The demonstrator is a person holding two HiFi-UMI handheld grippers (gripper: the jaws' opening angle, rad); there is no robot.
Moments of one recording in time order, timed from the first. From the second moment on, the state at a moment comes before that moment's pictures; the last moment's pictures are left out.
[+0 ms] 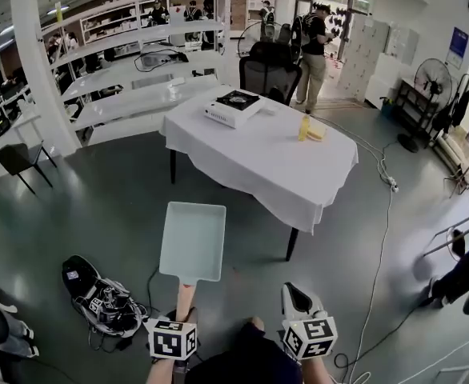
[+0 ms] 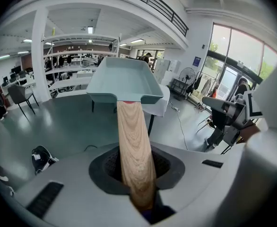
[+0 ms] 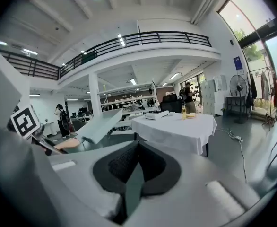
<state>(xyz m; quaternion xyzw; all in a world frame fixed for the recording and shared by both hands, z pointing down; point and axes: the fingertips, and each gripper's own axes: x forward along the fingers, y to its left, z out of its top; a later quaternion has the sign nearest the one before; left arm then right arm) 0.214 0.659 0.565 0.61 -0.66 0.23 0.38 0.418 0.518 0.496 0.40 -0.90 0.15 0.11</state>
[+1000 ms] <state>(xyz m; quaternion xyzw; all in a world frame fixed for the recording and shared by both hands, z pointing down) 0.182 0.659 0.577 0.60 -0.65 0.25 0.38 0.365 0.530 0.502 0.36 -0.92 0.14 0.10</state>
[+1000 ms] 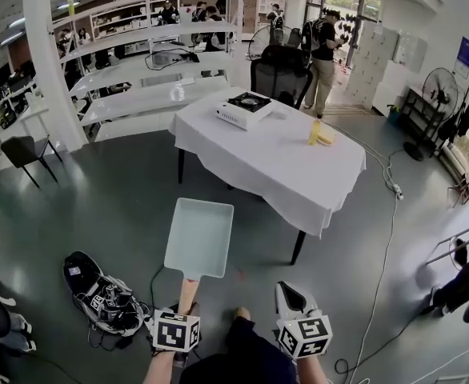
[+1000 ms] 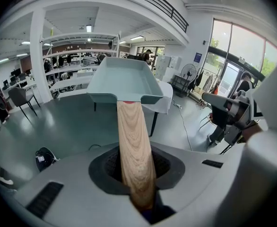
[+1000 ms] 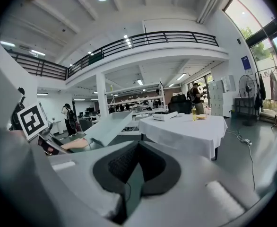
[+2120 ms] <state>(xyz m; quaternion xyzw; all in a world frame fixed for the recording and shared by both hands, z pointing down) 0.129 0.482 0.584 0.59 -0.66 0.24 0.40 0.303 0.337 0.511 0.33 -0.93 0.14 0.12</state>
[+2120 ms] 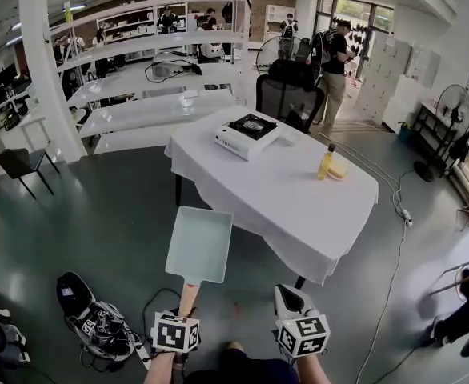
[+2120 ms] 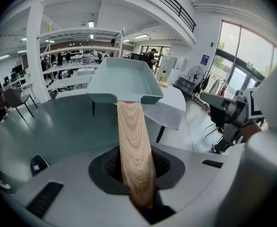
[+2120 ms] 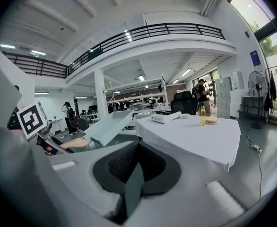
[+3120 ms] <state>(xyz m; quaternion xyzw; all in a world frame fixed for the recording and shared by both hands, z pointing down) 0.128 0.422 0.597 0.58 -0.66 0.24 0.41 0.293 0.271 0.529 0.32 -0.93 0.16 0.13</state>
